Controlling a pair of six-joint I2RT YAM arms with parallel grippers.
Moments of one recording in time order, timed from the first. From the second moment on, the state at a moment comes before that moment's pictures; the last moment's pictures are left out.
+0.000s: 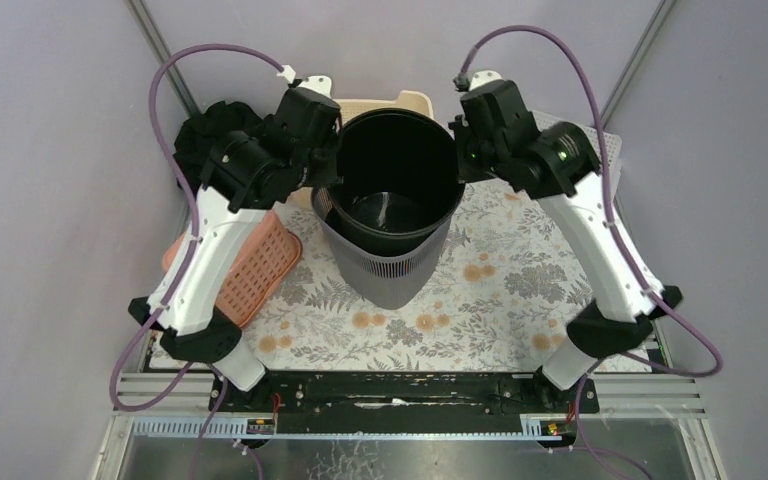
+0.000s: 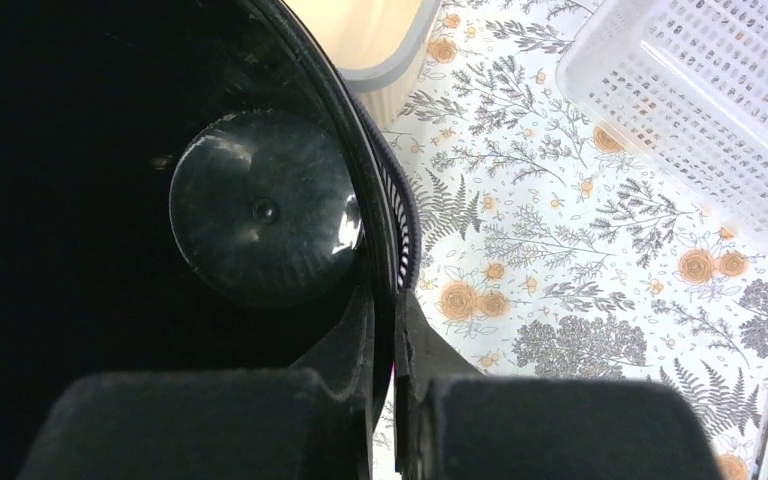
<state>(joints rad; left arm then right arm) -0.66 1.65 2.32 -1.42 -0.40 -0.46 0.71 1.71 2.34 -1.36 0.33 0.31</state>
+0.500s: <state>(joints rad) -0.68 1.40 2.21 -0.94 -0.14 -0.37 0.72 1.24 1.98 -0.85 0.30 0.30</state>
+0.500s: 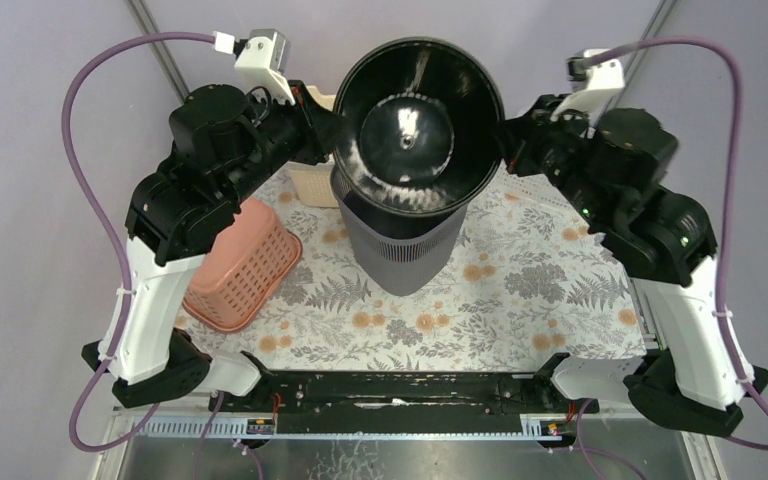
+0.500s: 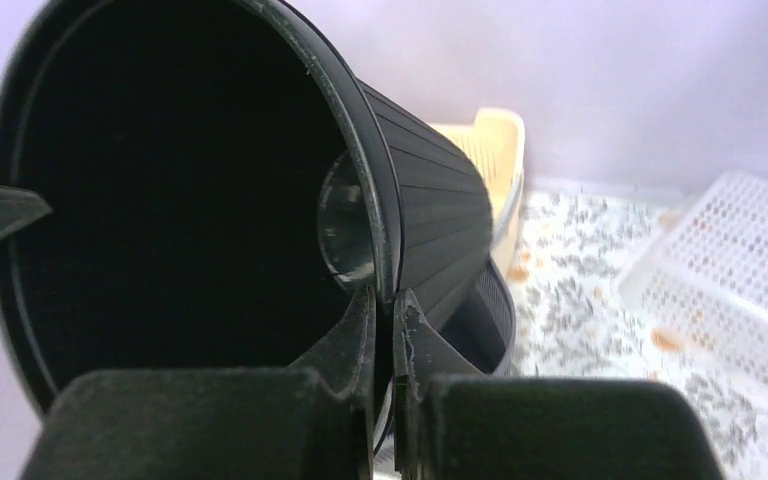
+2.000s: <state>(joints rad) -0.91 1.91 2.25 -0.92 0.03 -0.39 0.72 0.83 1.41 -1.31 0.89 0.59</state>
